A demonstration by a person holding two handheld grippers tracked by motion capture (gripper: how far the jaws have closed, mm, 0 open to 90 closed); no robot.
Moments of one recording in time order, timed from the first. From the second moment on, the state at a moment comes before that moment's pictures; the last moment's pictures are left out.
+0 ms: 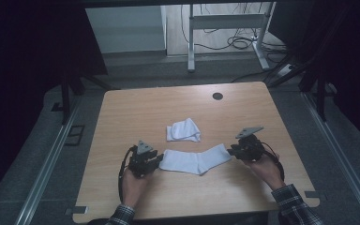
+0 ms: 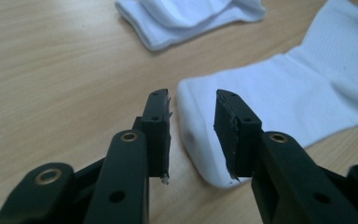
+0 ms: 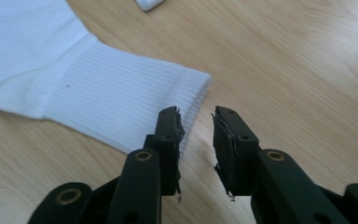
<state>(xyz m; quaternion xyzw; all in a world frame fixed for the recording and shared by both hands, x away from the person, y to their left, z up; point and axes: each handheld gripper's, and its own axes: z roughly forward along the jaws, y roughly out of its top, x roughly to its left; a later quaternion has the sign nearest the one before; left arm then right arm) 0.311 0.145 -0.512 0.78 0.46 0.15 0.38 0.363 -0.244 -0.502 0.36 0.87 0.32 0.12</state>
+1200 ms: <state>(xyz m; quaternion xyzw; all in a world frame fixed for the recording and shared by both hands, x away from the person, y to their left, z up) 0.426 0.092 -0.517 0.81 0.47 0.14 0.32 0.387 -0.302 -0.528 0.42 0.84 0.30 0.17</state>
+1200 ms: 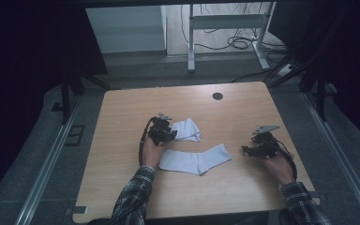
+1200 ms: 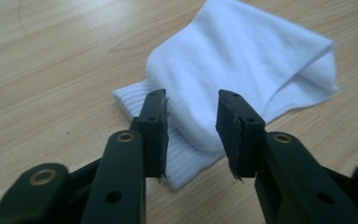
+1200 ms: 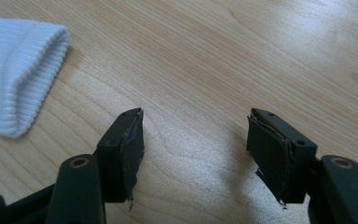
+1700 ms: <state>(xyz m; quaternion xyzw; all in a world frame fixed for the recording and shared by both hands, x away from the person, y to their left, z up) 0.432 0.083 -0.509 0.81 0.47 0.13 0.33 0.388 -0.304 -0.531 0.42 0.84 0.32 0.16</state>
